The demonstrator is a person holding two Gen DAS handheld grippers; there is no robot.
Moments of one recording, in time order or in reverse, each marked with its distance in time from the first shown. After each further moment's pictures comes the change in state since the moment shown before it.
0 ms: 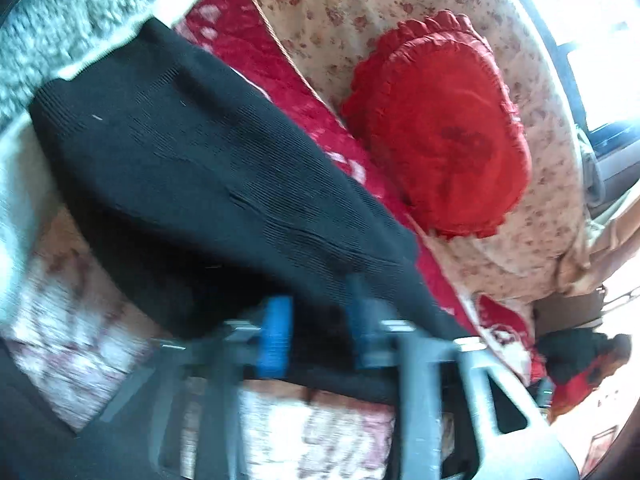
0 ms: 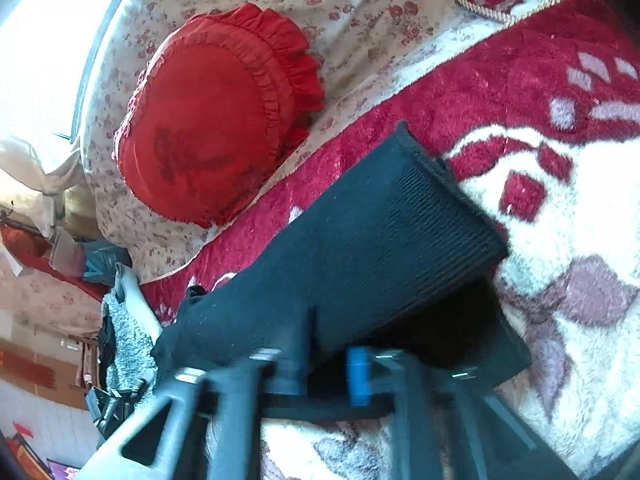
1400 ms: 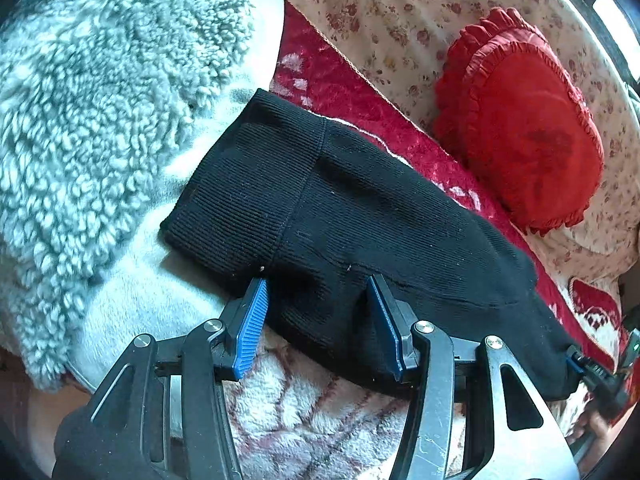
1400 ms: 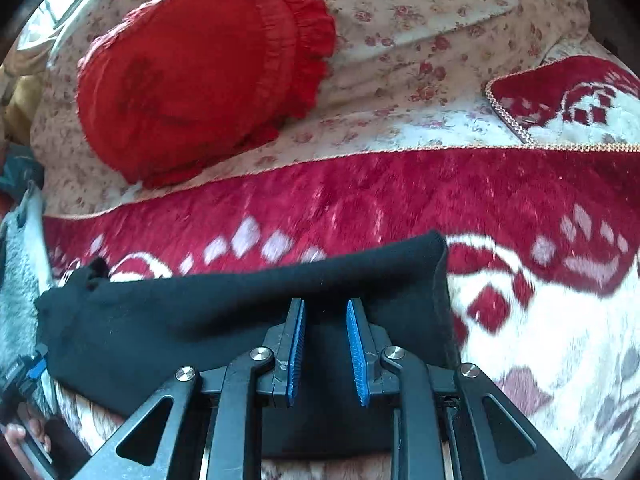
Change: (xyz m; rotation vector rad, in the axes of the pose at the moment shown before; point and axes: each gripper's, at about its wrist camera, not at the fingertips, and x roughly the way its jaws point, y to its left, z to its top) left arm -0.019 0.049 0.037 0.176 -0.035 0.328; right arm 0.027 0.045 0.022 -0.349 -0.011 -0.426
